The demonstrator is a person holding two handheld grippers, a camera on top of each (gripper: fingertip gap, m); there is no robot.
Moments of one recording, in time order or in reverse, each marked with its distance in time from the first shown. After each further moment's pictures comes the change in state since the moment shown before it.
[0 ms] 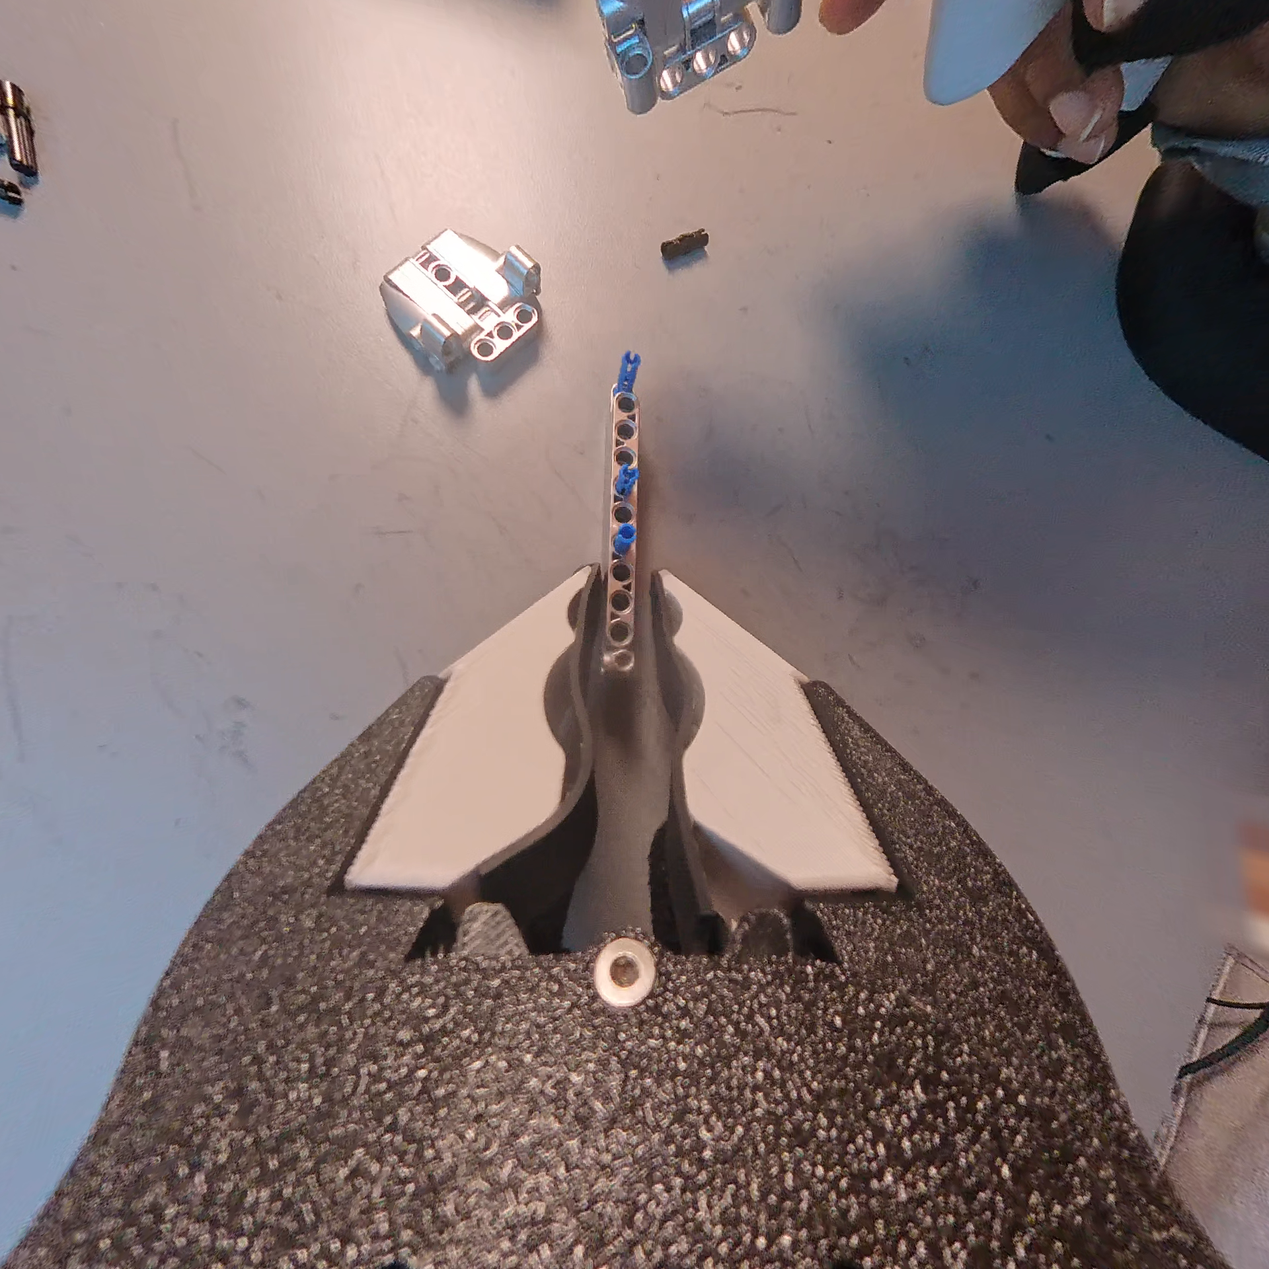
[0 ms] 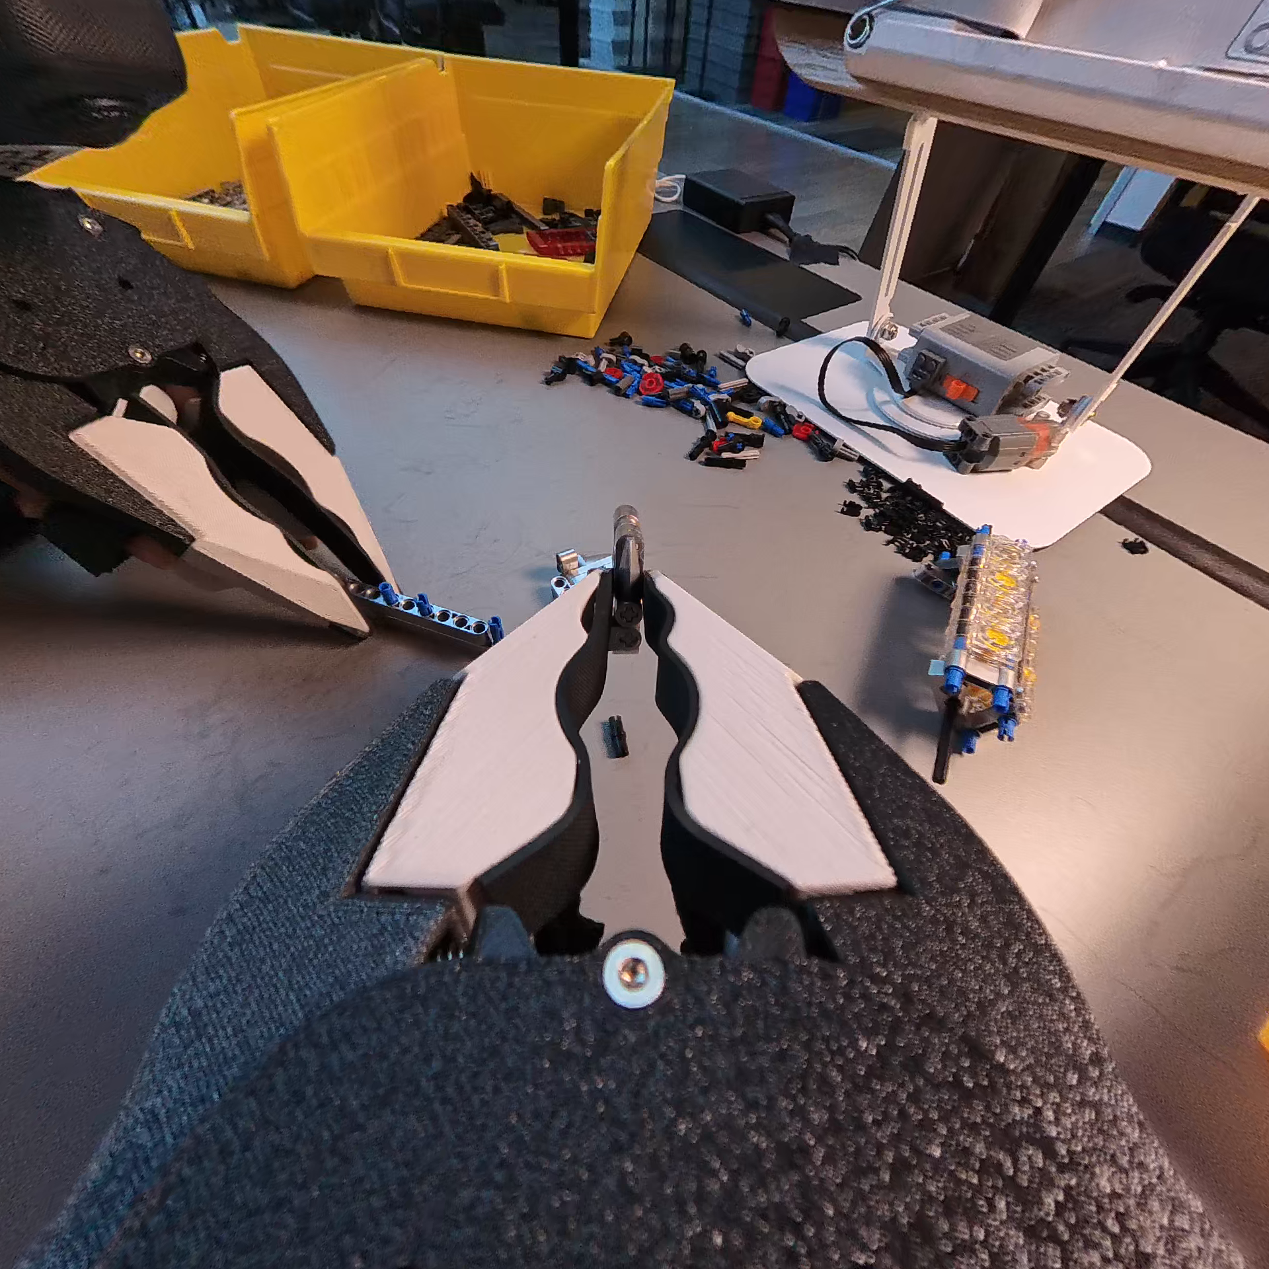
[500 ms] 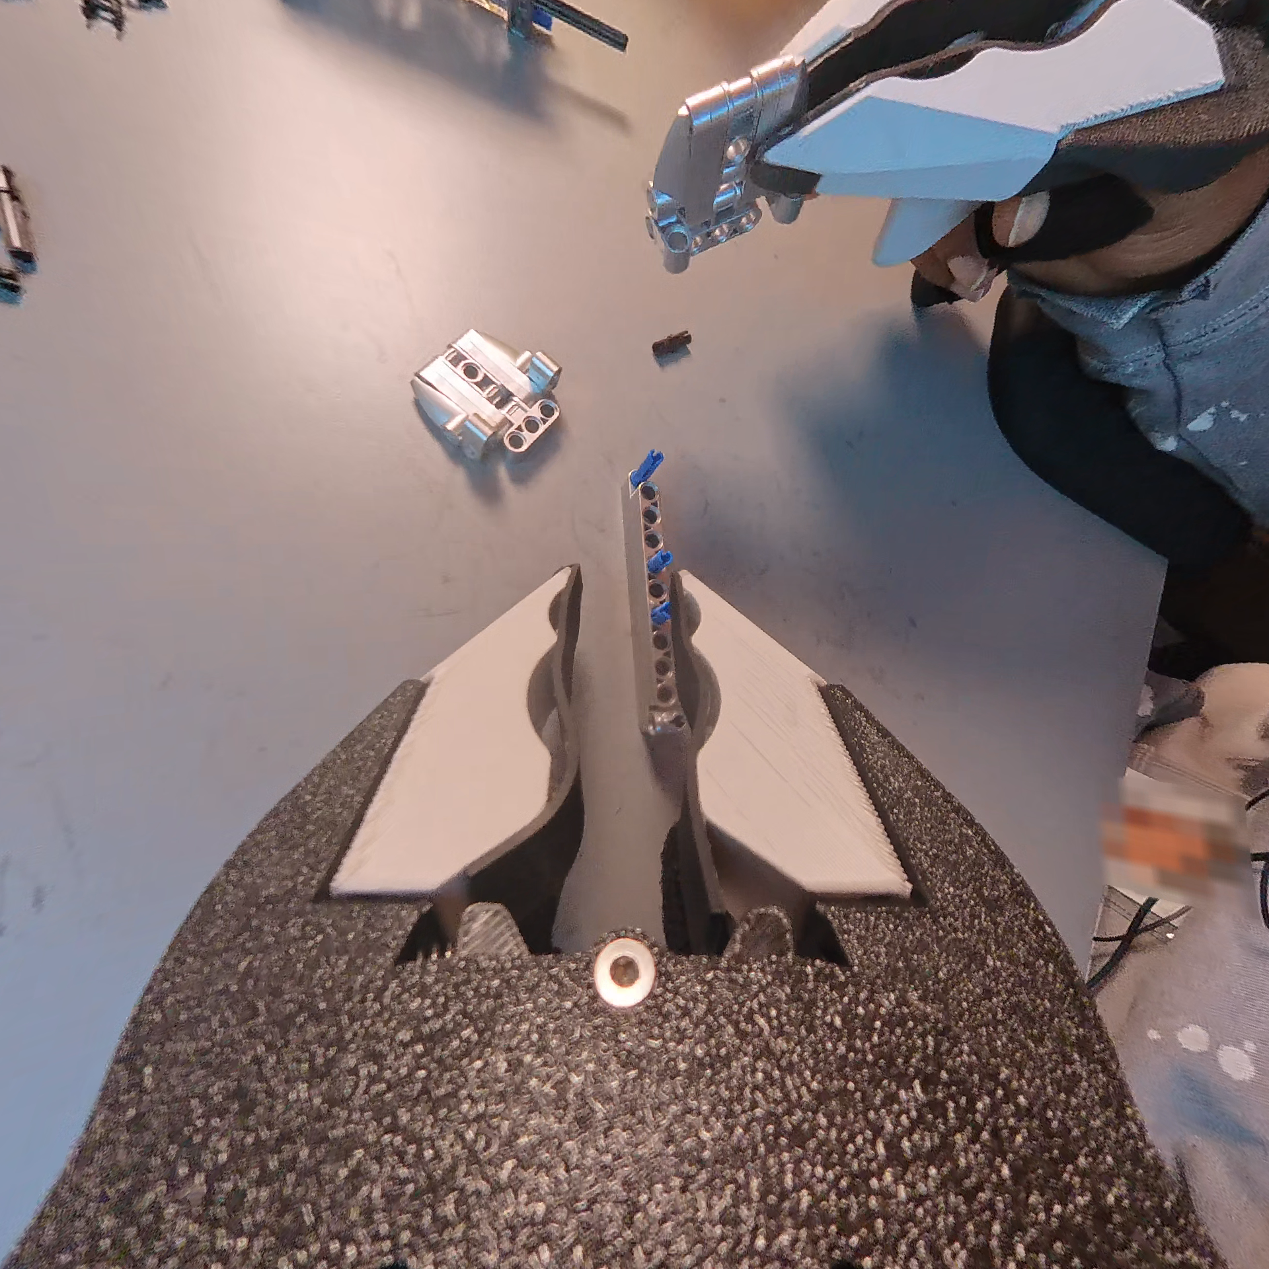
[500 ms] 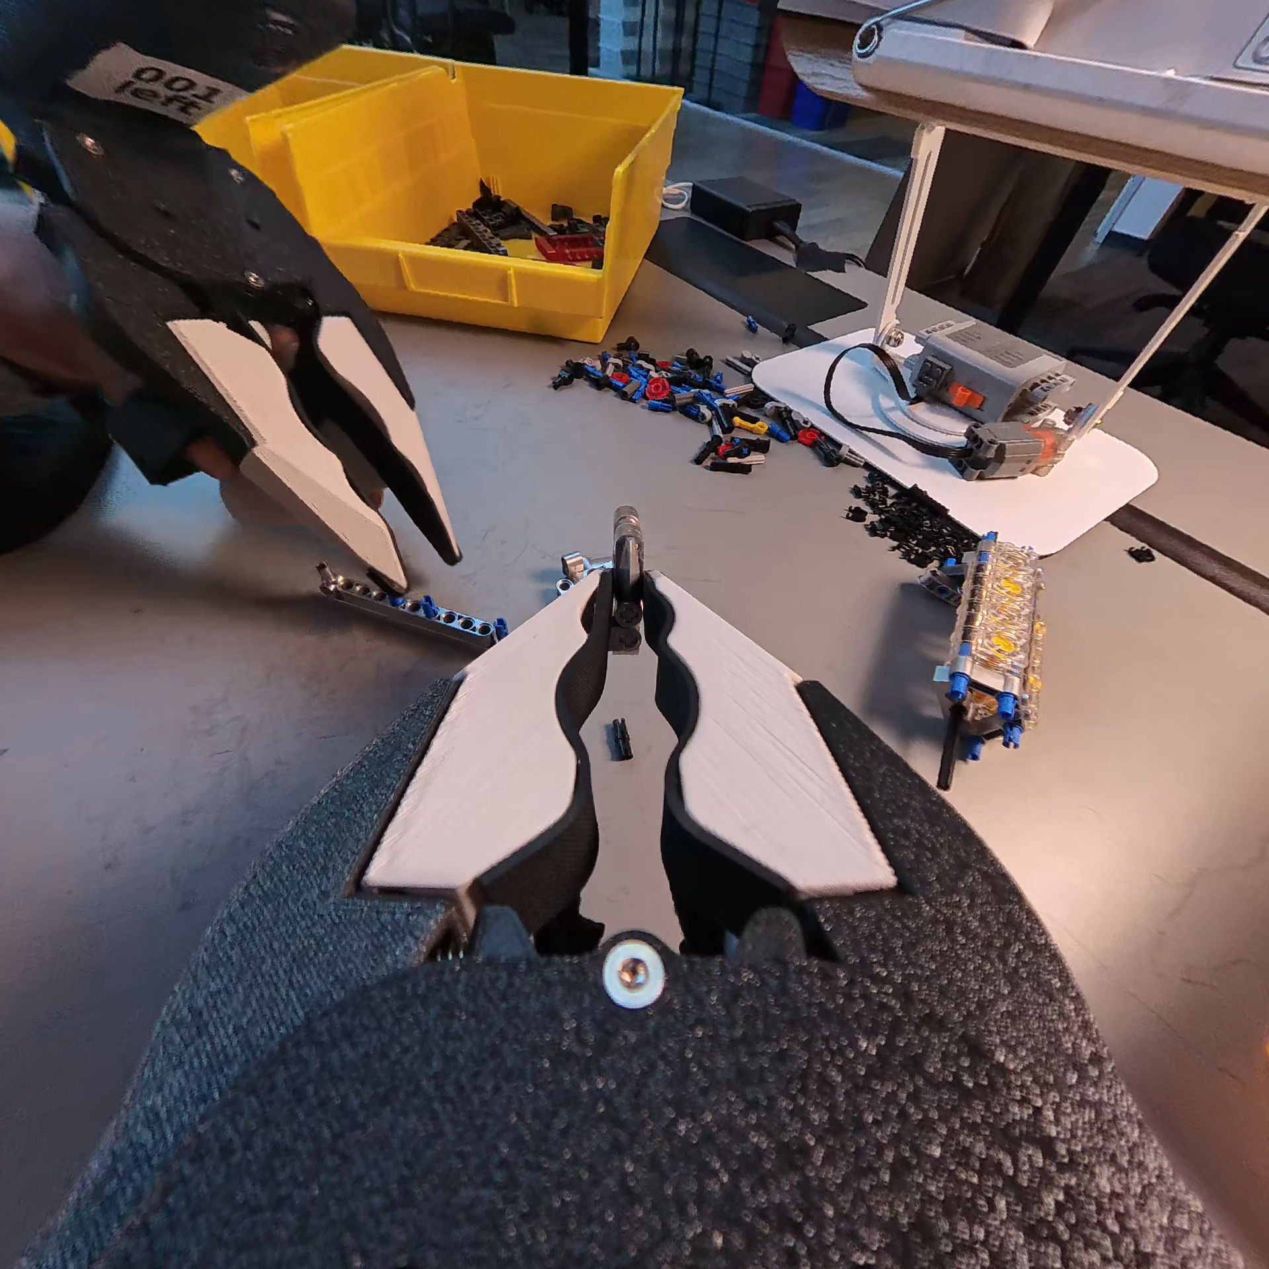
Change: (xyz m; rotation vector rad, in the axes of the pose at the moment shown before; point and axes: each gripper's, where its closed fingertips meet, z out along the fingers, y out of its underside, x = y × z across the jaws) left arm -0.011 -0.027 -0.006 0.013 0.189 -0.049; right arm -0.002 -0.001 0.000 0.008 -0.010 -0.005
